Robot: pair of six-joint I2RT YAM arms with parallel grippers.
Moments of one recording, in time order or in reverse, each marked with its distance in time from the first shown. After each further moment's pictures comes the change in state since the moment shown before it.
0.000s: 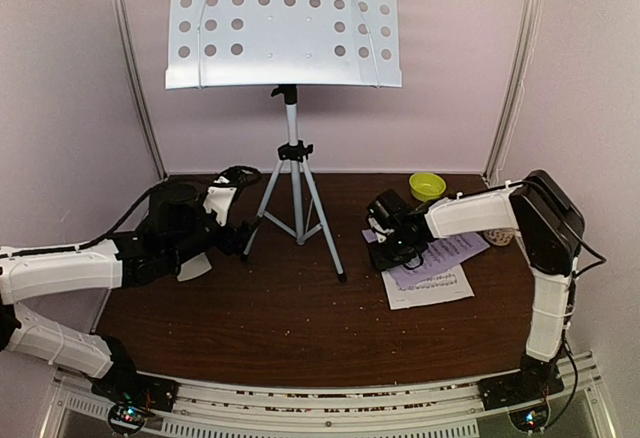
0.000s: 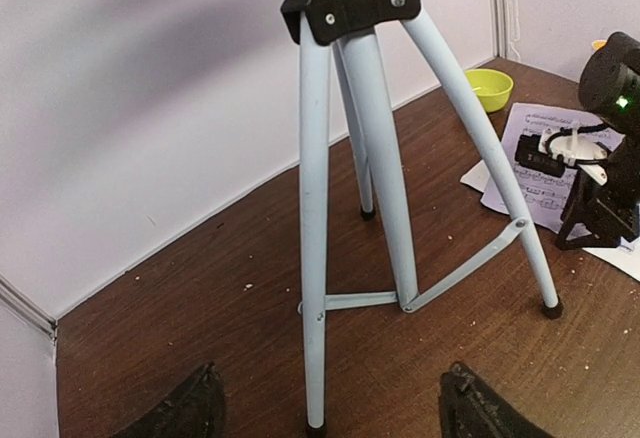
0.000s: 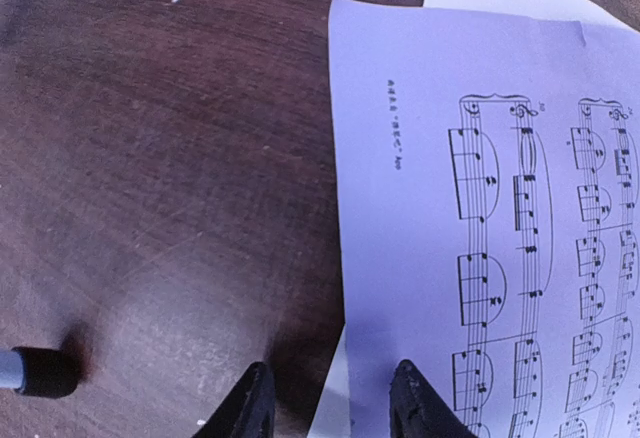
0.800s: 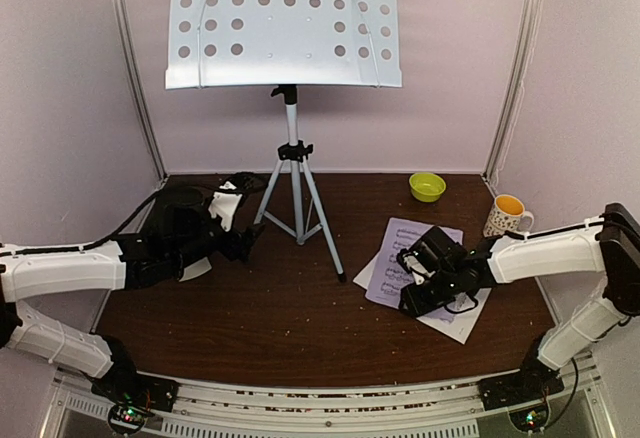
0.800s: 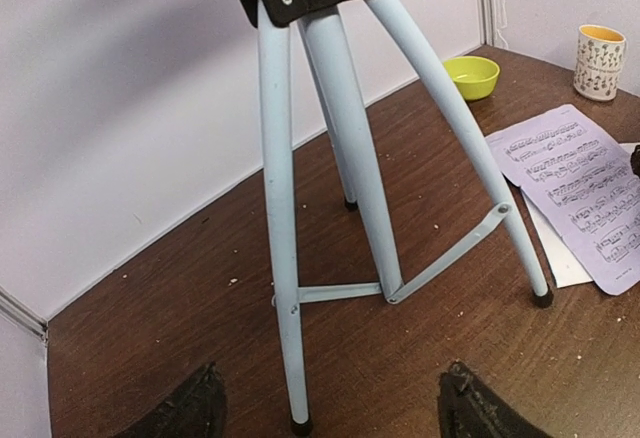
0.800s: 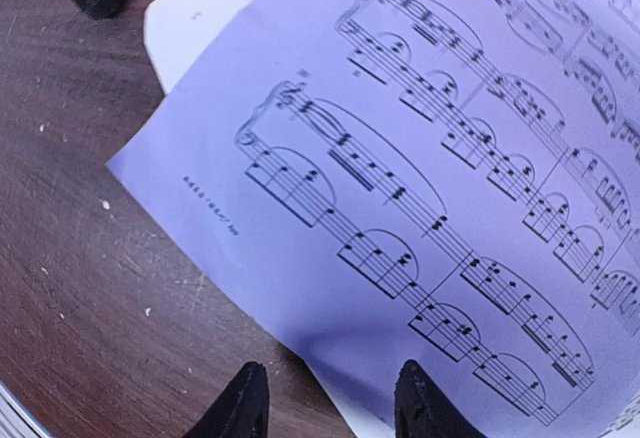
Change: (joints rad) left arm -0.025 0.020 -0.003 -0.004 0.000 0.000; right arm 0.089 -0.499 -0.531 0.040 -0.114 0.097
